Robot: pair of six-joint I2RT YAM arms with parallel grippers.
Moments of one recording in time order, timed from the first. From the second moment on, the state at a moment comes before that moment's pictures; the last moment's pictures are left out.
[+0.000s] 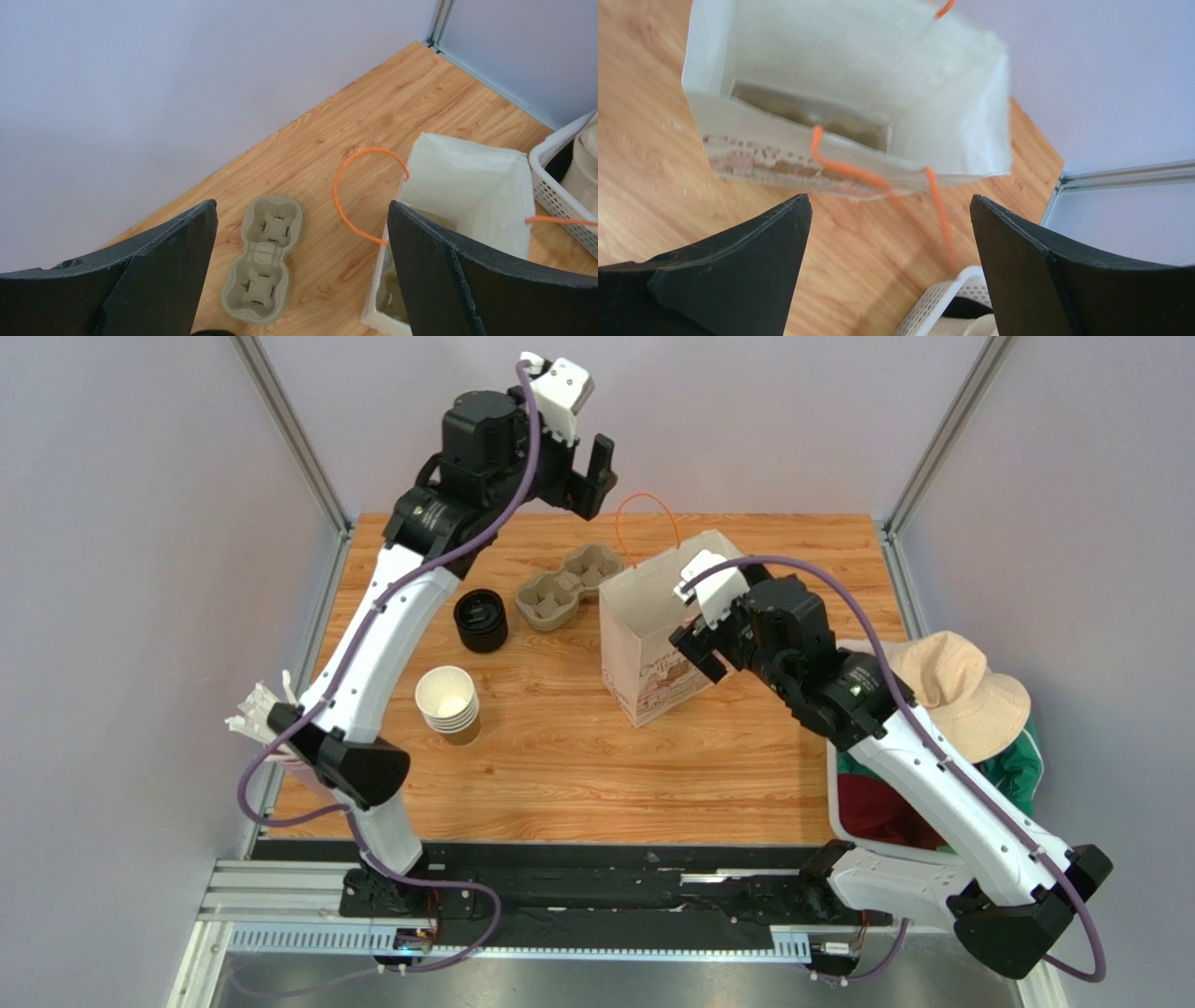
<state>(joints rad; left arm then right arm) -0.54 1.79 2.23 -0.63 0.11 0.11 0.70 1.09 1.25 -0.61 0.28 -0.42</state>
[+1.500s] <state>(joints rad) -0.27 1.29 1.54 -0.66 0.25 0.30 0.49 1.86 2.00 -0.47 0.30 -0.25</state>
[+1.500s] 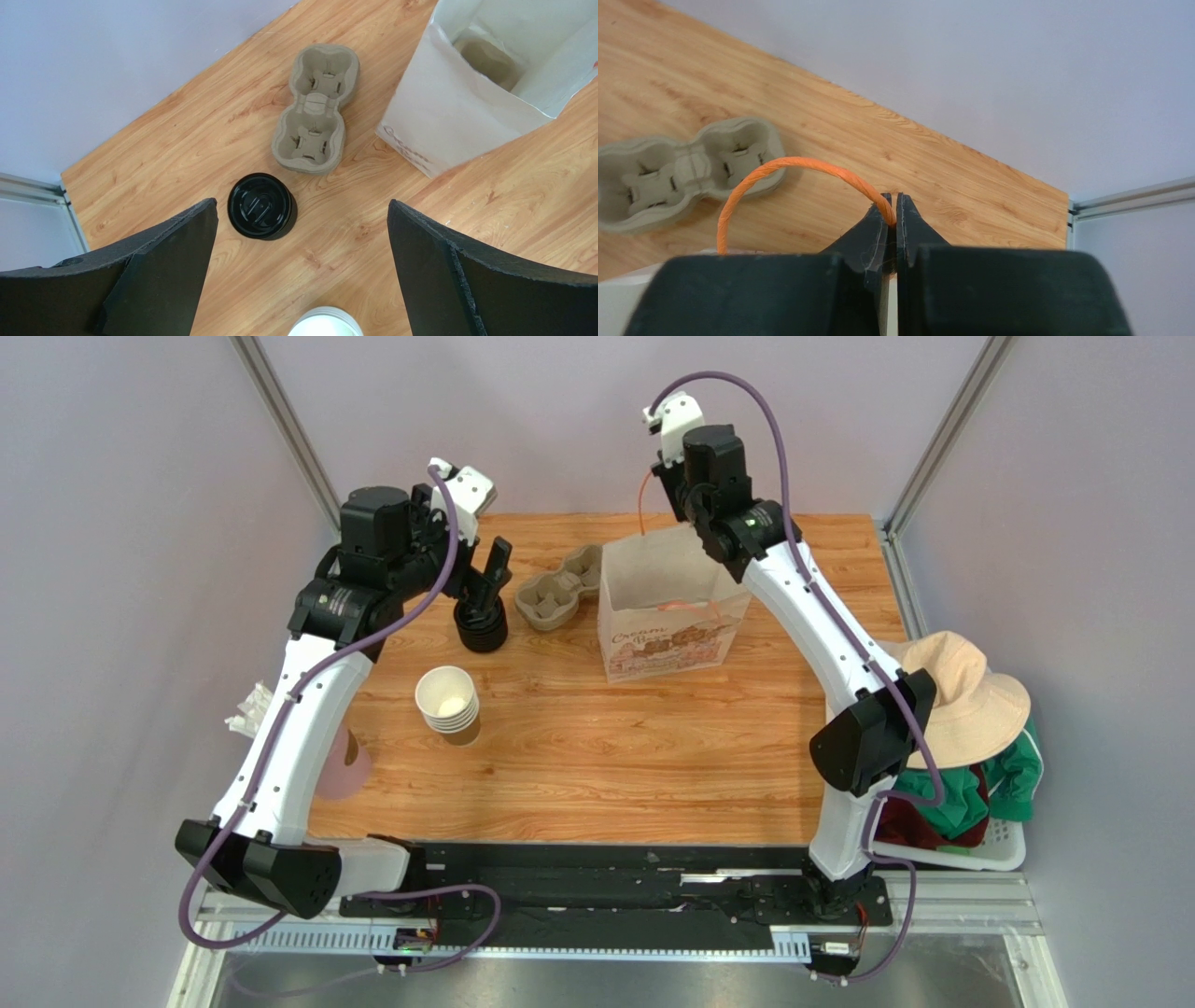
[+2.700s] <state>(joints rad) -0.27 1.29 1.53 -0.66 0.26 0.28 0.30 1.93 2.13 -0.46 0.38 -0.28</state>
